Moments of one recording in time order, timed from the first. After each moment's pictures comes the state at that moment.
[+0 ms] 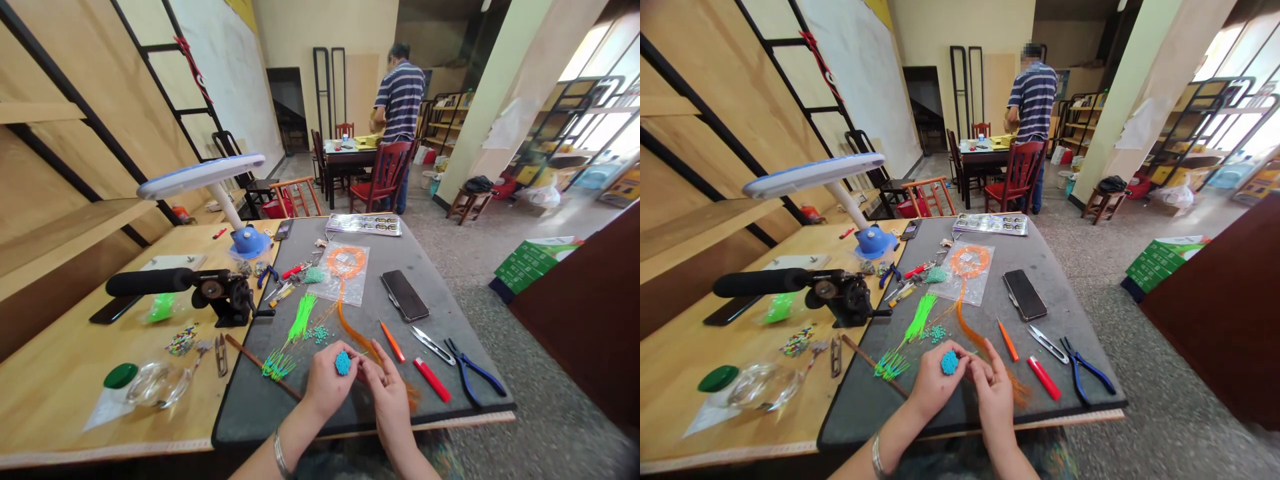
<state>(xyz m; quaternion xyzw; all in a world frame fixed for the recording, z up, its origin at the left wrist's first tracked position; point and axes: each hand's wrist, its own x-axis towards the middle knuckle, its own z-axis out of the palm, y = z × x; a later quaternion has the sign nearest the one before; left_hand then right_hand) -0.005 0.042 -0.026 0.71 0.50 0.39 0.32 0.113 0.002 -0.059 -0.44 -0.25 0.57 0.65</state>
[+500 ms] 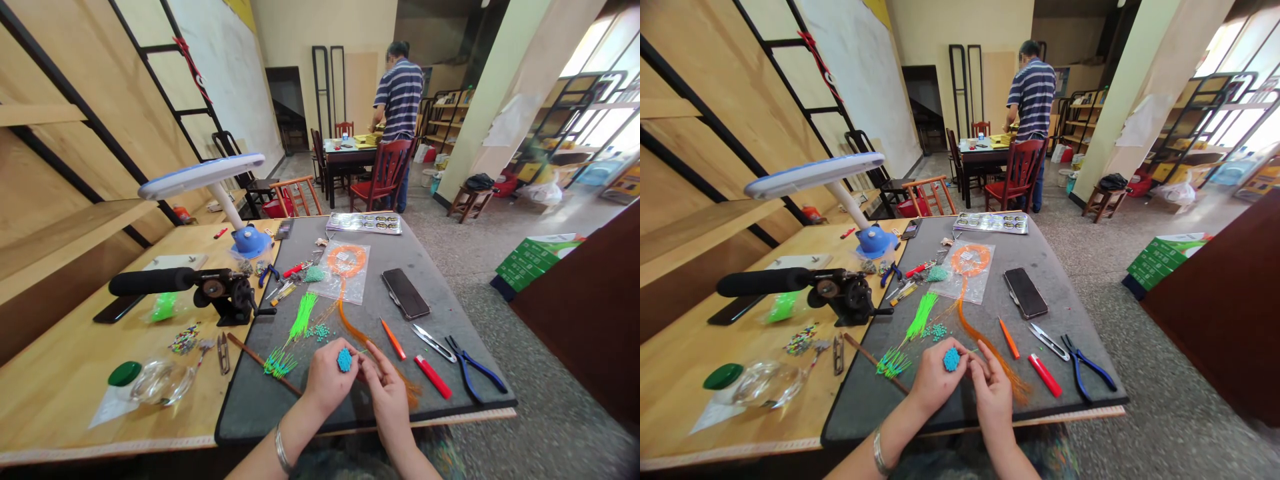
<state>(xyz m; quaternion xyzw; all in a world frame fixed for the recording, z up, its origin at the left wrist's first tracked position) -0.007 0.043 -0.026 0.73 0.51 0.36 0.28 0.111 0.002 -0.063 -0.48 -0.29 0.54 0.63</state>
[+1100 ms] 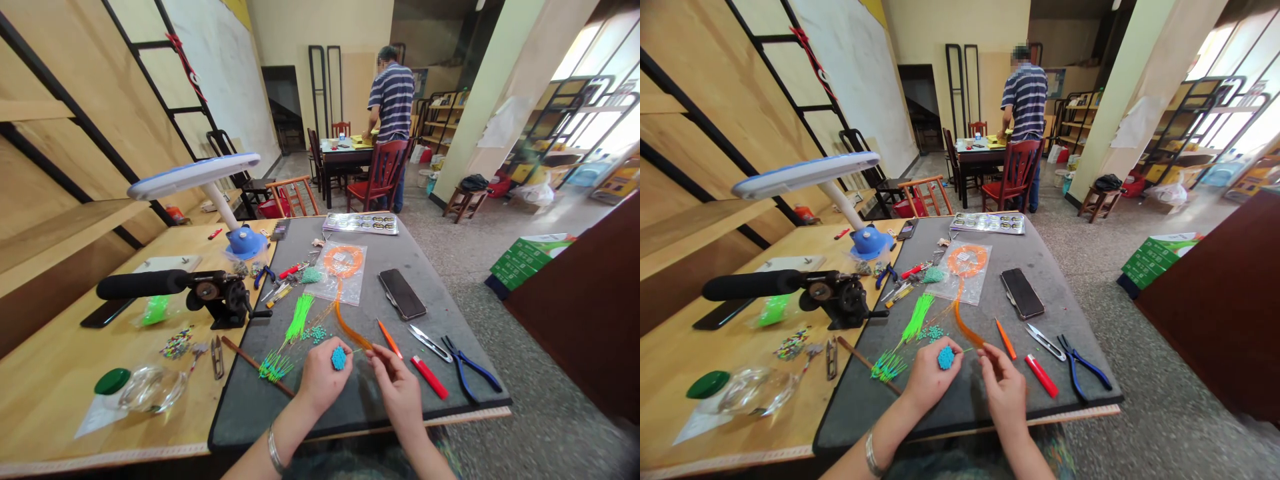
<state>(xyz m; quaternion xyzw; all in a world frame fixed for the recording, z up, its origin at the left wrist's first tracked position) -0.011 0.050 -0.027 0.73 0.51 0.36 0.28 0.146 0.006 -0.061 -0.58 -0.40 0.40 0.59</state>
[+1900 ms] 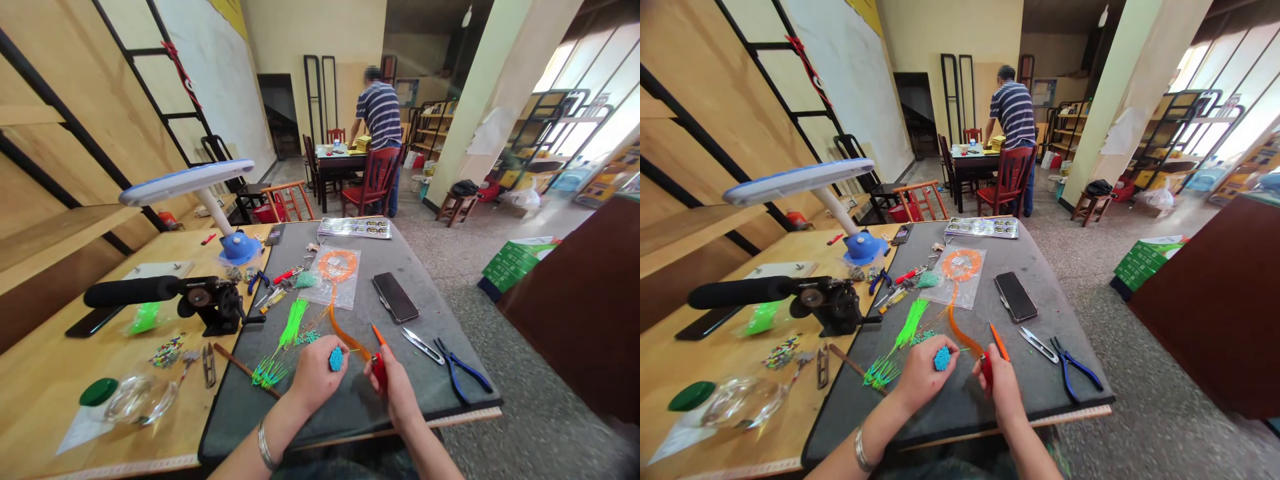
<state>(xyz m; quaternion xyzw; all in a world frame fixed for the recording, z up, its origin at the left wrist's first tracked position) -0.010 0.057 -0.005 0.80 0.45 0.33 0.23 0.152 0.017 -0.051 -0.58 -0.34 0.56 0.49</state>
